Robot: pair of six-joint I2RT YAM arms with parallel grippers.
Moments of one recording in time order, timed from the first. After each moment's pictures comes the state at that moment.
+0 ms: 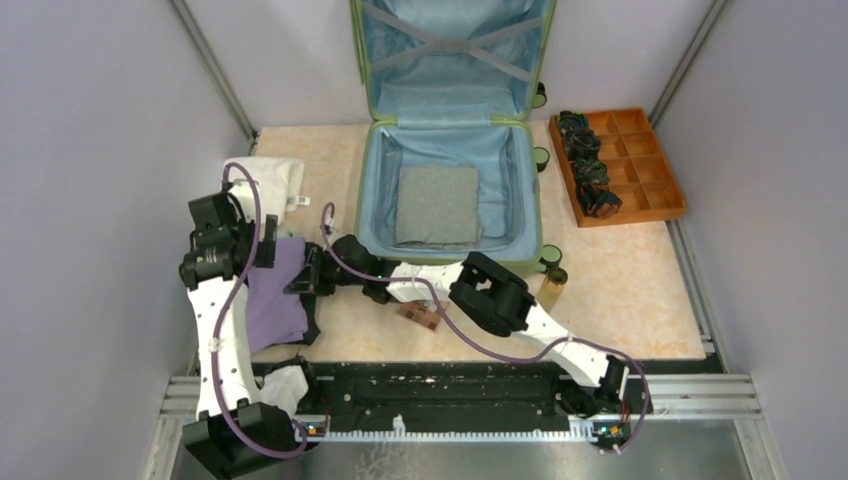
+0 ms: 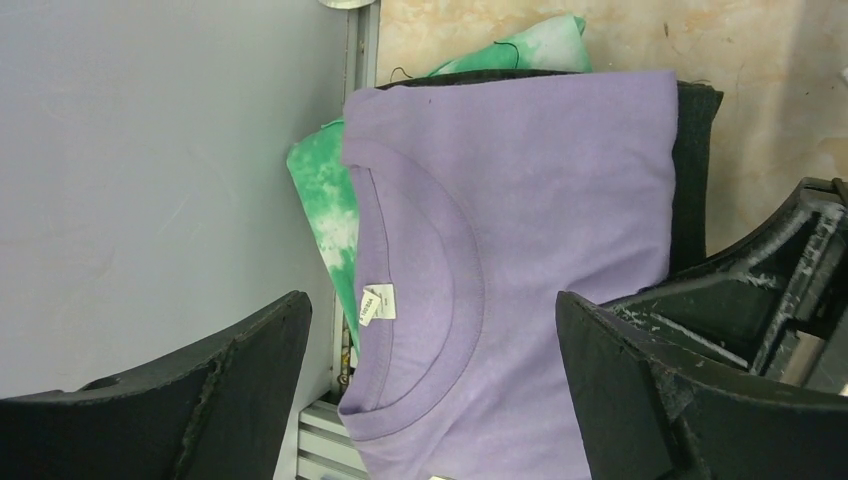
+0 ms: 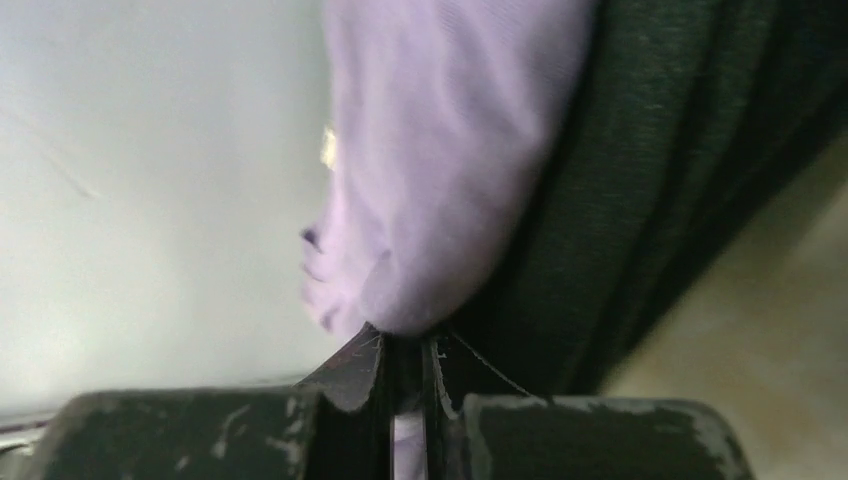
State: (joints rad) left arm 0.32 0.97 1.04 -0.80 -0.10 0.38; right arm 1.14 2.56 1.91 0.43 -0.27 1.22
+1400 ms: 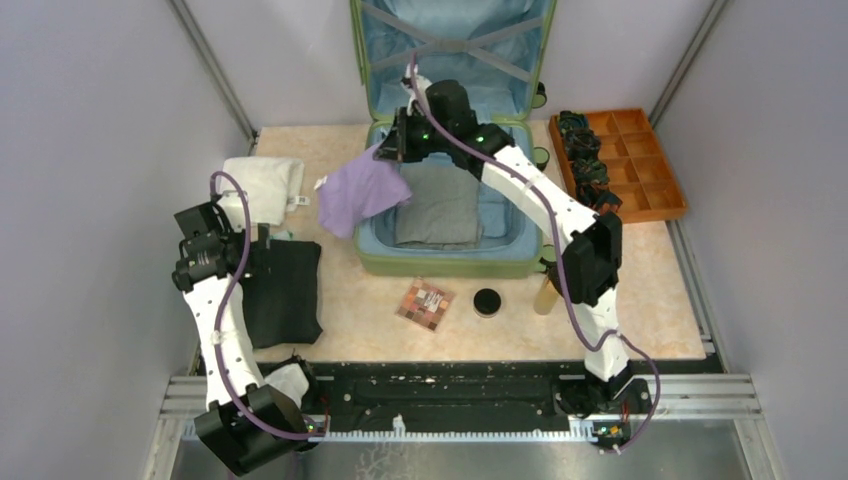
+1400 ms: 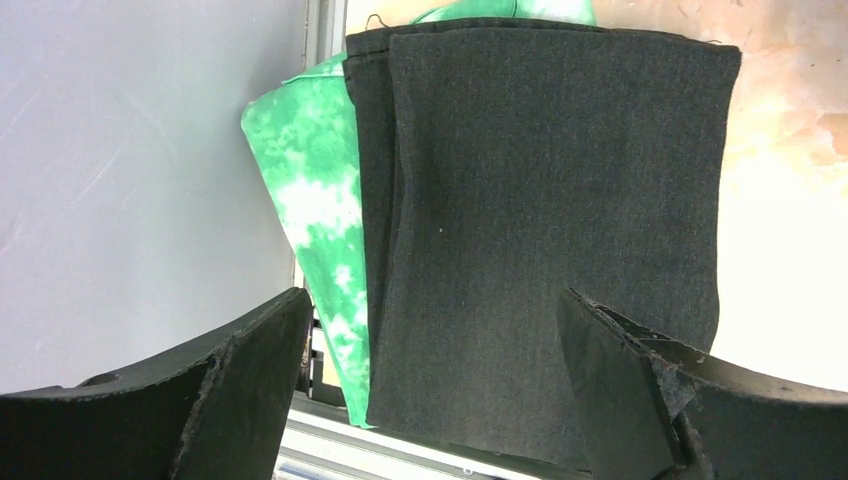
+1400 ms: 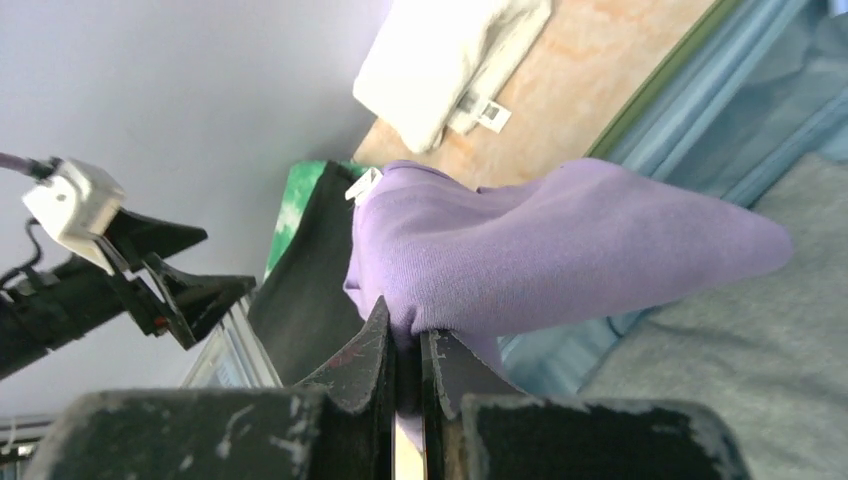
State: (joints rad) left arm 0.46 0.99 0.99 -0.81 0.04 0.39; right arm 0.72 2.12 2.18 -0.45 -0.37 0.52
